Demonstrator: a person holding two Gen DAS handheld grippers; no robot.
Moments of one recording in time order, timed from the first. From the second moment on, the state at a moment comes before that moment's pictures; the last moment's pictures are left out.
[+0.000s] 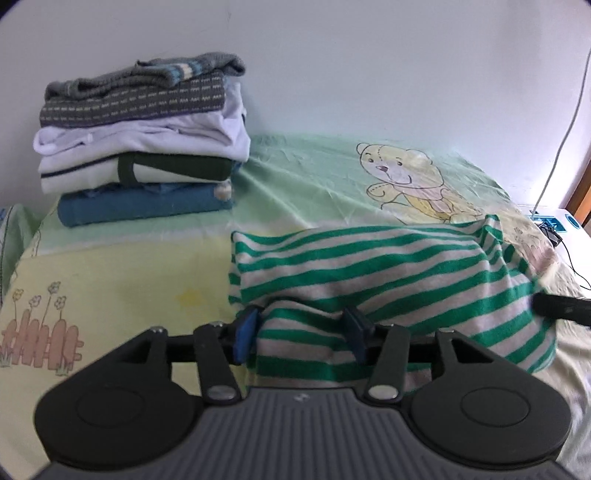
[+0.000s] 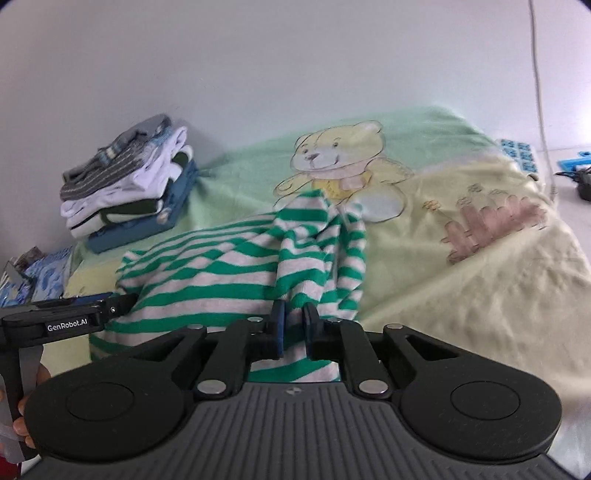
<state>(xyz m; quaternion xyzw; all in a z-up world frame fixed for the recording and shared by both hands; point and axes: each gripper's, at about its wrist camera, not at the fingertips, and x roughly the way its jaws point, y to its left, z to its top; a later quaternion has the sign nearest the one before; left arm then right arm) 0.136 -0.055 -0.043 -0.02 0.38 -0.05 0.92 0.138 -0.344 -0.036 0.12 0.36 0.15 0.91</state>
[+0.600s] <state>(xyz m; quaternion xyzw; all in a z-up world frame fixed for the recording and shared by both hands) 0.154 -0.034 -0.045 -0.06 0.37 -0.03 0.93 0.169 -0.327 -0.024 0.12 0.31 0.15 0.93</state>
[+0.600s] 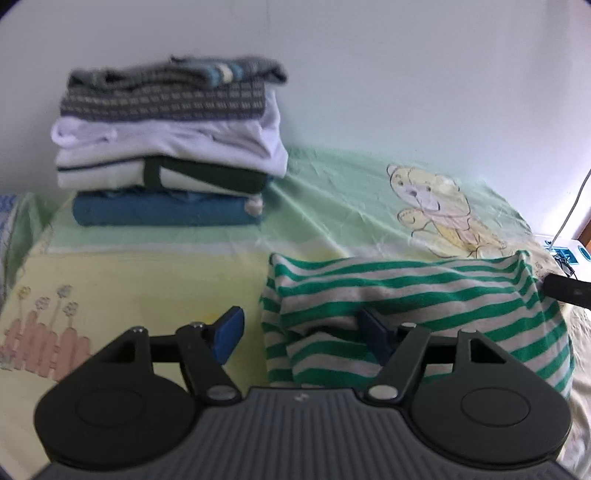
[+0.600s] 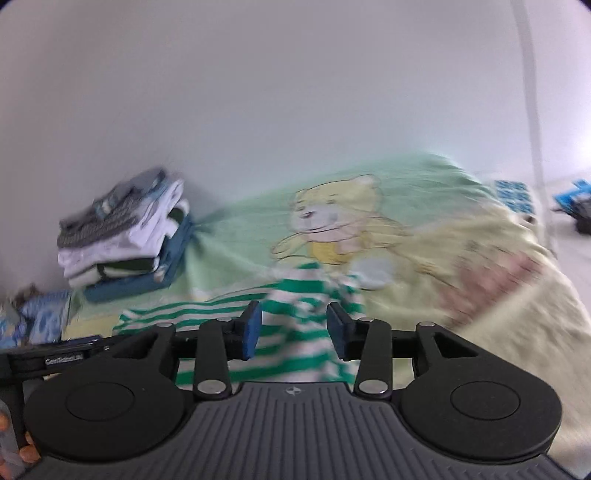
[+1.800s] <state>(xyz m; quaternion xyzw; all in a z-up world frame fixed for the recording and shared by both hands) 0.194 -0.059 -0.070 0.01 0.34 0.05 0.94 0.217 -0.306 -0.076 -0.01 0.29 0.10 0.95</state>
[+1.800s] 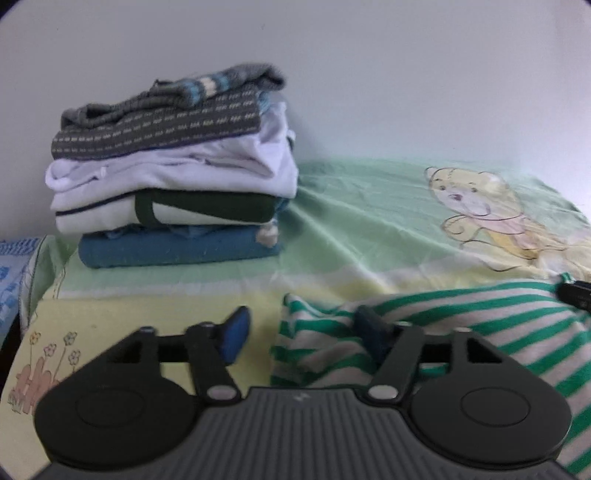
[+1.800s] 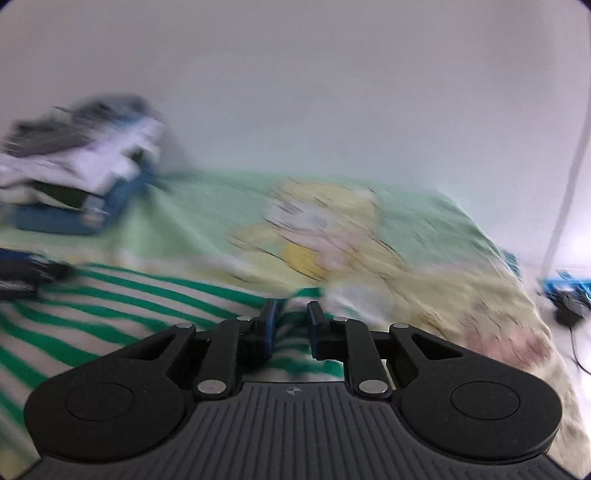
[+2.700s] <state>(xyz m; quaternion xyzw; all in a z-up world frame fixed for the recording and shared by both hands) 0.209 -0.046 -0.060 -0.01 0.41 0.07 0.91 0.166 -0.311 -0.051 0.09 0.35 0.10 0.93</state>
